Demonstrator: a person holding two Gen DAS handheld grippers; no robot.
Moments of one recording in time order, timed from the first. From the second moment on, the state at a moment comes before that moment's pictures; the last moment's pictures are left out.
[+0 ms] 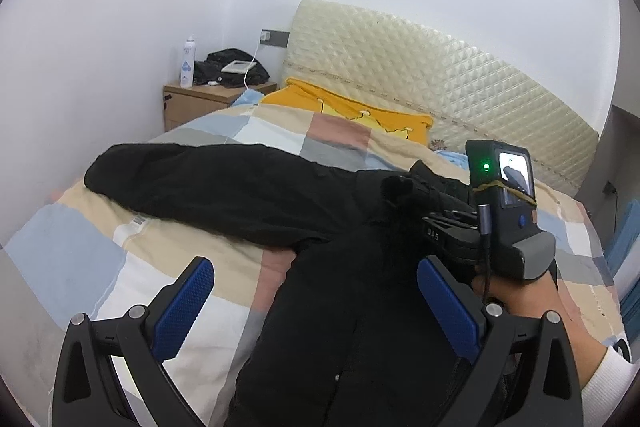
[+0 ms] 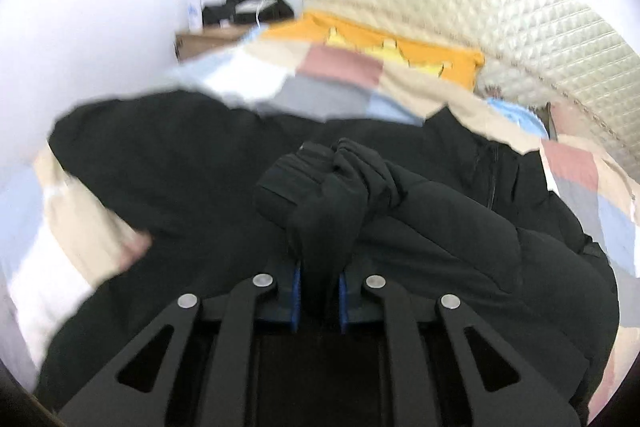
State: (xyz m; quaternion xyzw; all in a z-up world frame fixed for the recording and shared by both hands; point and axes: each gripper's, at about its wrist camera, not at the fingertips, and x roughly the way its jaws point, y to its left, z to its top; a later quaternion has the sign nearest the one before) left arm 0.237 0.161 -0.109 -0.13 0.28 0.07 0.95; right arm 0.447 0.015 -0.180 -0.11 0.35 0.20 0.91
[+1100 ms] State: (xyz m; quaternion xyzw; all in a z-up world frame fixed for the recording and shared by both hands) left arm 0.222 0.105 -0.102 -0.06 0.26 0.03 0.96; right arm 0.344 -0.099 -0.090 -0.01 0.29 0.17 0.94
